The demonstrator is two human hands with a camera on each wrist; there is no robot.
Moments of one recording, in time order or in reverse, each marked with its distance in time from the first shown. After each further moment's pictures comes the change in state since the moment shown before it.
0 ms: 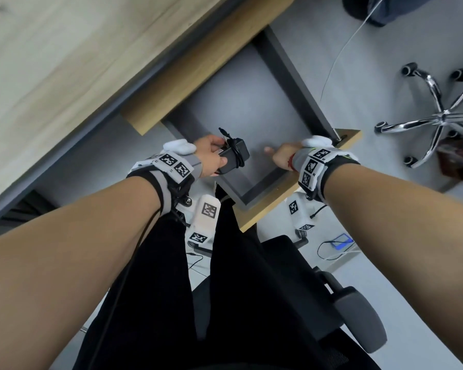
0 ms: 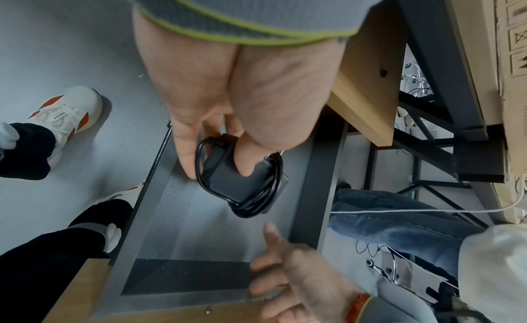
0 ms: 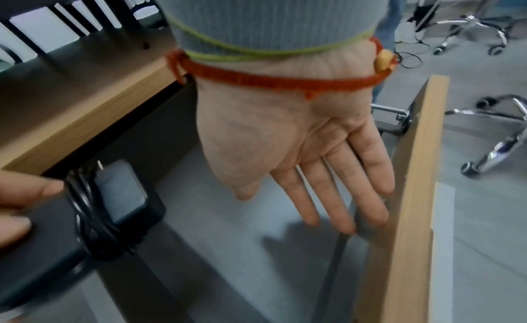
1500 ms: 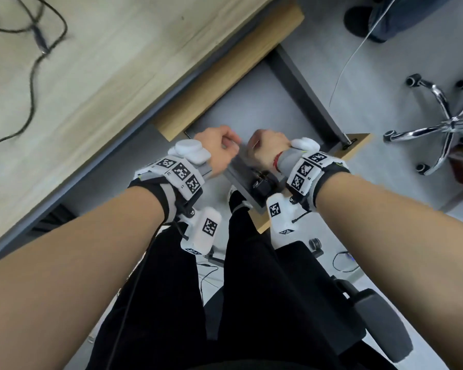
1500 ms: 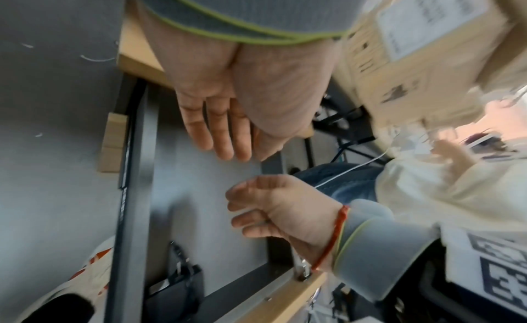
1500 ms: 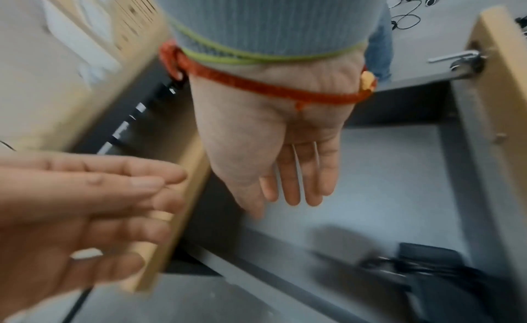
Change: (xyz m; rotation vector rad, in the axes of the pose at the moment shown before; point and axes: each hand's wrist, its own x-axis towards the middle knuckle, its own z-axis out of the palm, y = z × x) left_hand -0.055 0.022 -0.046 0.390 0.198 0.439; right_hand -0.041 -0.073 -0.001 0.149 0.289 -0.281
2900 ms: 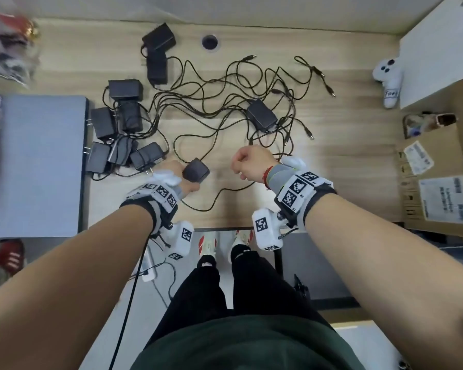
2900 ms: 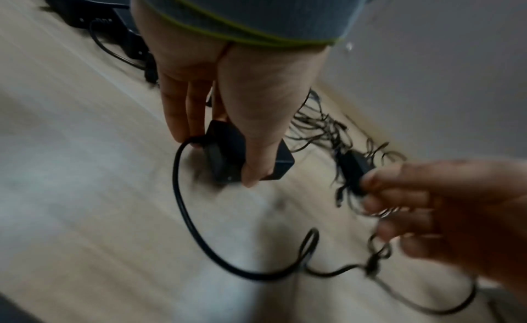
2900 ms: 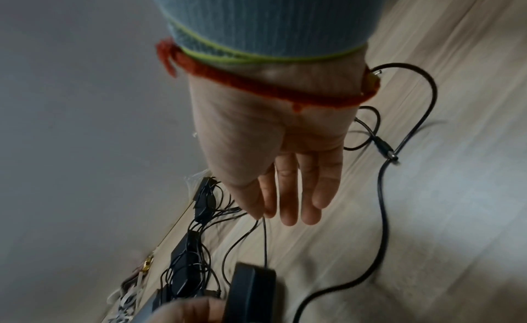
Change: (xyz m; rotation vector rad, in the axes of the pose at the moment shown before) left_hand -0.142 -0.161 -0.337 0.047 0.194 -0.723; right_hand -0.068 -0.422 -0.072 -0.059 -0.229 -0.577
